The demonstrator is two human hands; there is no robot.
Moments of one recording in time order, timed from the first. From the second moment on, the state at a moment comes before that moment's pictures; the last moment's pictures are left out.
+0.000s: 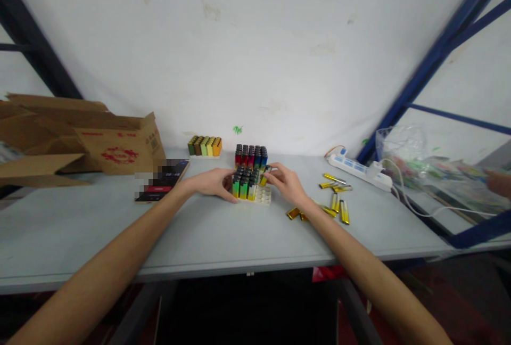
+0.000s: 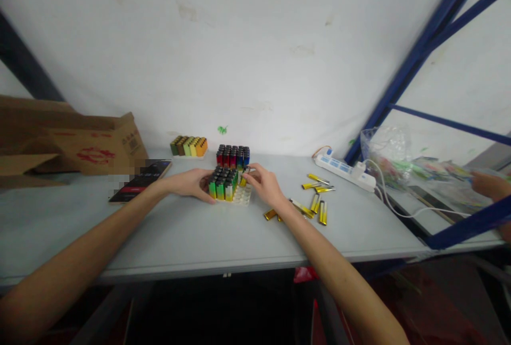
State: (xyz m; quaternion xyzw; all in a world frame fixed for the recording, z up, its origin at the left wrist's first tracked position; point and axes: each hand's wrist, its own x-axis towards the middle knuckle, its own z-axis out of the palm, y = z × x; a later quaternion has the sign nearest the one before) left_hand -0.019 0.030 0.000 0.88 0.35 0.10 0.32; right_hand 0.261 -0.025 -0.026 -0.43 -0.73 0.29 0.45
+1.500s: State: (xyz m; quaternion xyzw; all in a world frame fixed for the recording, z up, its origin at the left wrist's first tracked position) left_hand -0.014 0.026 -0.001 0.88 0.37 0.09 0.27; right_hand 0.405 -0.022 0.005 -0.57 -0.78 0.08 0.24
